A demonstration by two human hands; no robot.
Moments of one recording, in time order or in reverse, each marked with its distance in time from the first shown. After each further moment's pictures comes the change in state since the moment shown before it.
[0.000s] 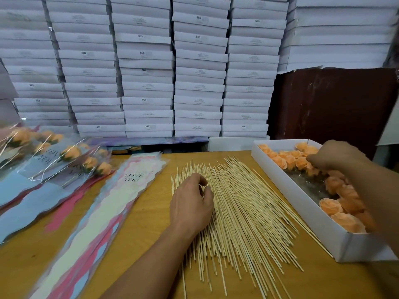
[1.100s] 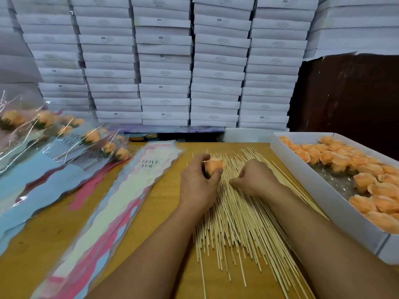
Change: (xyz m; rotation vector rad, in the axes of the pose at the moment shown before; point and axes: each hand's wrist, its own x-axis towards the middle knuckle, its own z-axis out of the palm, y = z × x) left_hand 0.017 -0.024 -0.005 -0.282 0.077 -0.101; right_hand -0.148 -0.159 0.059 0.348 -0.268 -0.472
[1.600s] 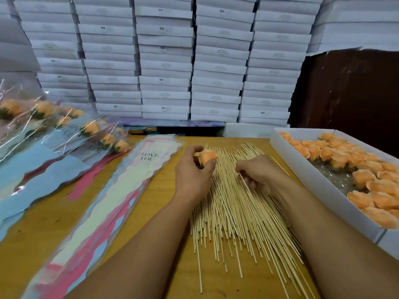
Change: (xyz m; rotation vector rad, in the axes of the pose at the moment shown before) left_hand 0.003 0.001 -0.003 -0.095 0.020 -0.124; right_hand 0.005 0.009 -0.008 0.705 -0.125 0.226
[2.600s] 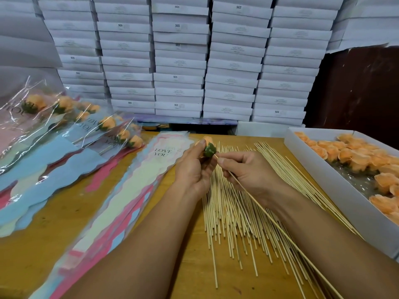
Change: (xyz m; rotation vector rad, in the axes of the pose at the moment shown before) left_hand 0.013 0.010 -0.019 -1.183 0.024 -0.575; right_hand -0.080 -0.031 0.041 0.349 -0.287 -0.335
